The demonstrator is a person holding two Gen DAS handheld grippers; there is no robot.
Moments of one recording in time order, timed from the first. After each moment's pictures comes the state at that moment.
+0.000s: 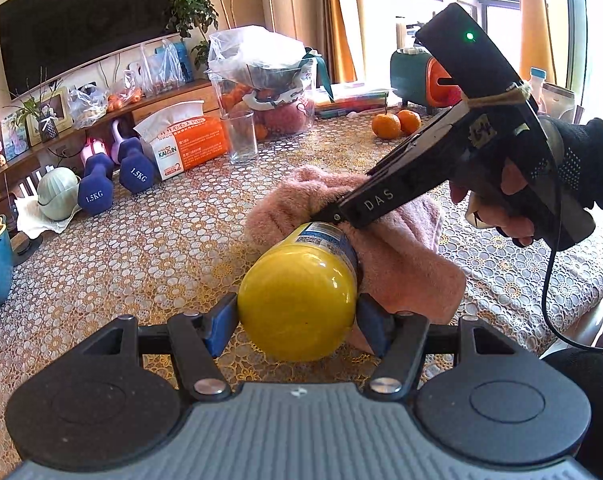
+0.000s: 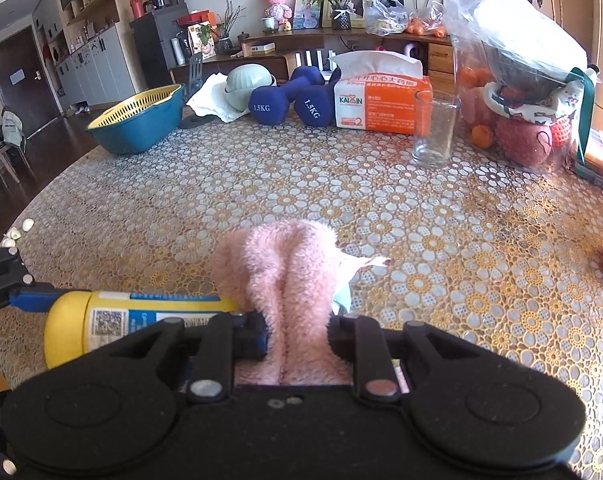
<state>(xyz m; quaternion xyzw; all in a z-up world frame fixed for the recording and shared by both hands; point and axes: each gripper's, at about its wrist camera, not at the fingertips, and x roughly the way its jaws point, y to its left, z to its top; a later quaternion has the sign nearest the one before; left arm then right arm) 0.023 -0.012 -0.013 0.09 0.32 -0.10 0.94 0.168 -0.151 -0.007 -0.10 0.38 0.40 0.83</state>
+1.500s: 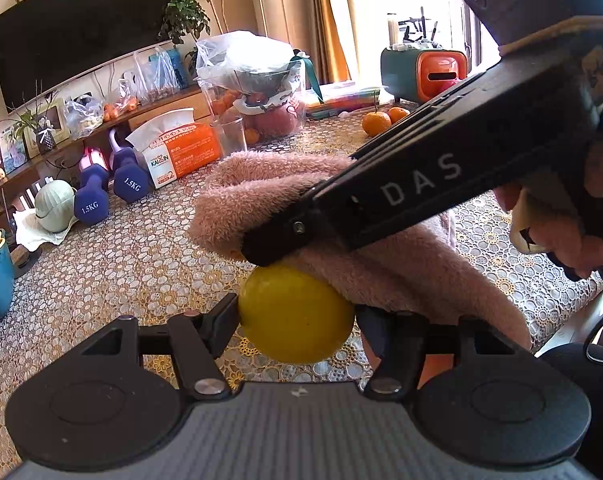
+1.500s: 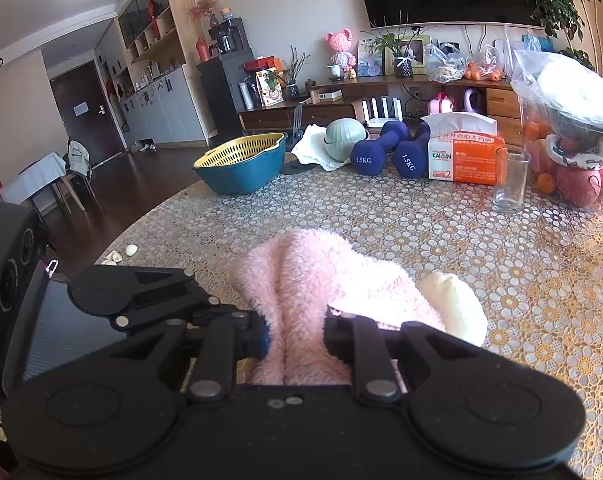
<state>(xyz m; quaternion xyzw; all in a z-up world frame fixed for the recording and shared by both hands) 0.022 -0.025 -0.012 0.11 0.31 -0.10 0.94 0.090 -0.150 0.040 -0.04 0.32 0.50 0.81</state>
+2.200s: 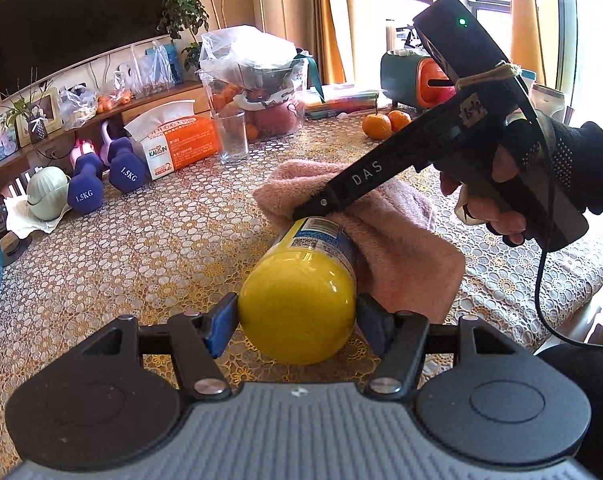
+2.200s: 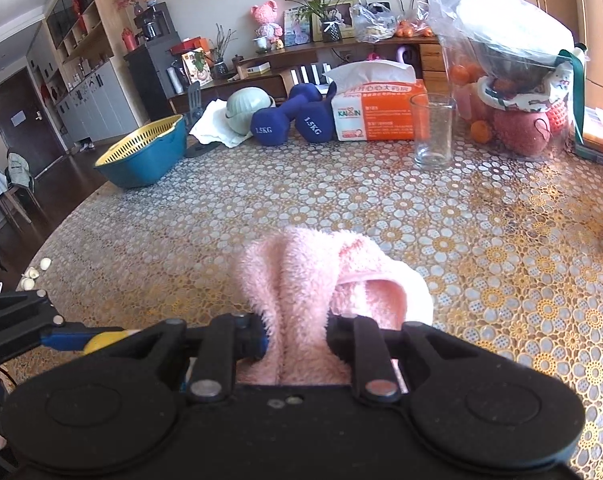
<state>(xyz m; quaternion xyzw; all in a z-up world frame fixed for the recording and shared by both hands) 0.026 -0.006 -0.020 0.09 0.32 -0.11 0.94 0.170 -0.158 -0.004 -0.04 0.39 0.40 0.83</state>
